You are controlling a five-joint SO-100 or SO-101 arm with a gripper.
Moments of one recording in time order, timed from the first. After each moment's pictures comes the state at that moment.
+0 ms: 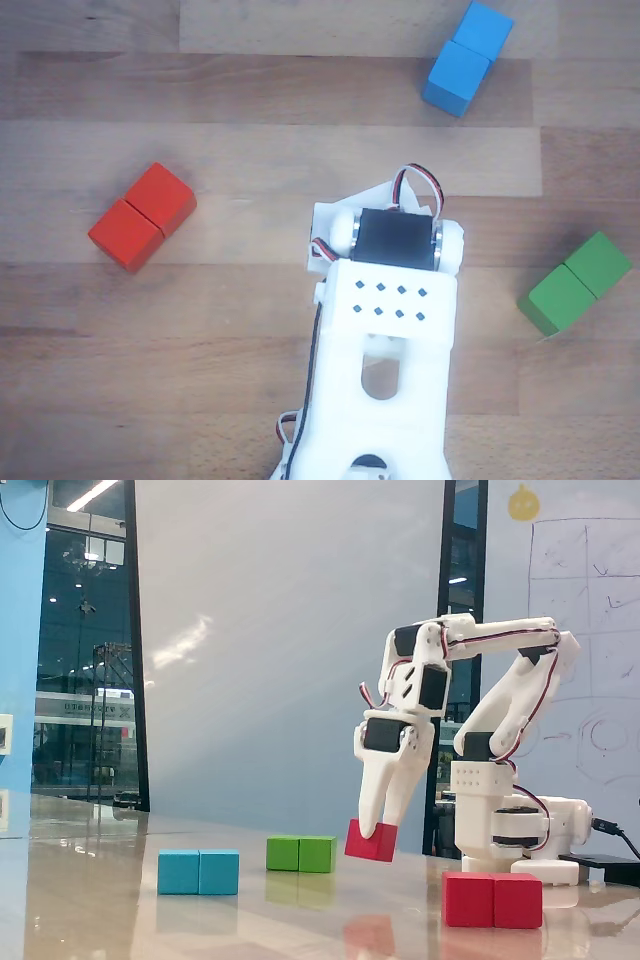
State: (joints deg) arm 4.1 133.1 142.8 71.2 -30.3
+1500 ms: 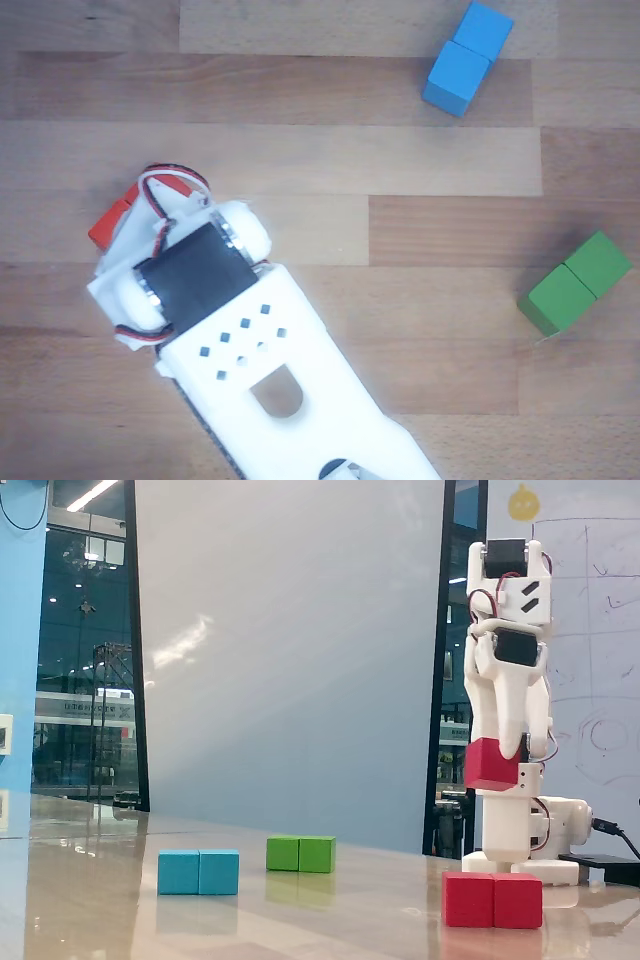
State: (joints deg) arm -39.6 129.6 115.9 89.7 -27.4
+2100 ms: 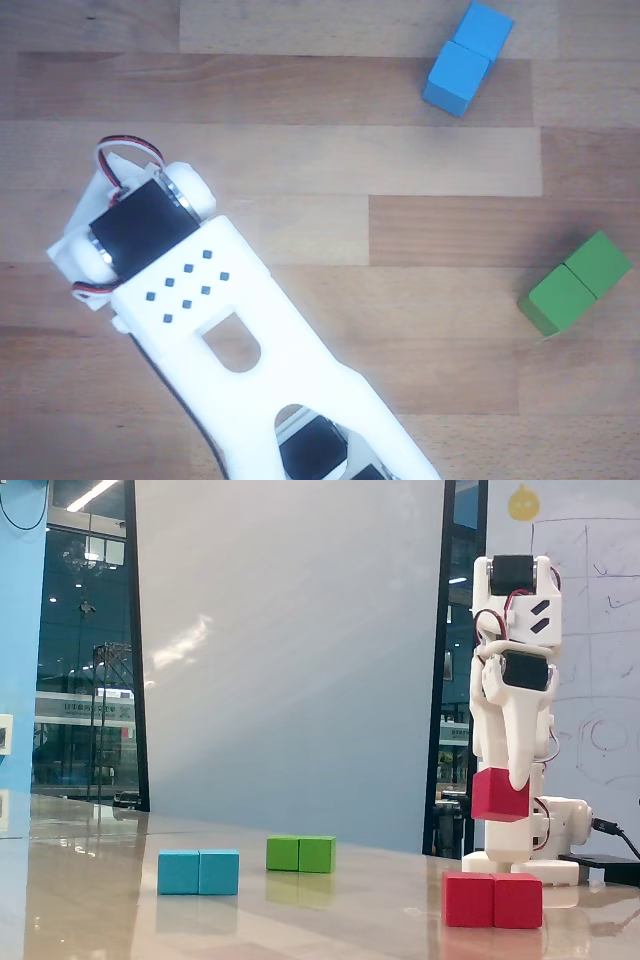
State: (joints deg) arm -40.8 117.7 115.9 78.7 -26.3
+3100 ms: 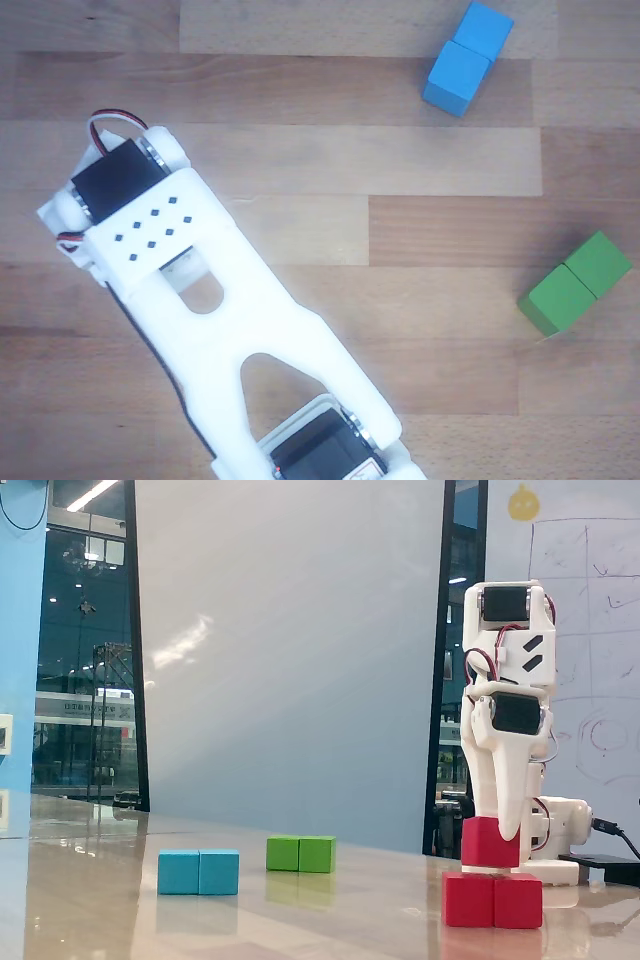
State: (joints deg) arm -39.6 104.9 115.9 69.0 -26.3
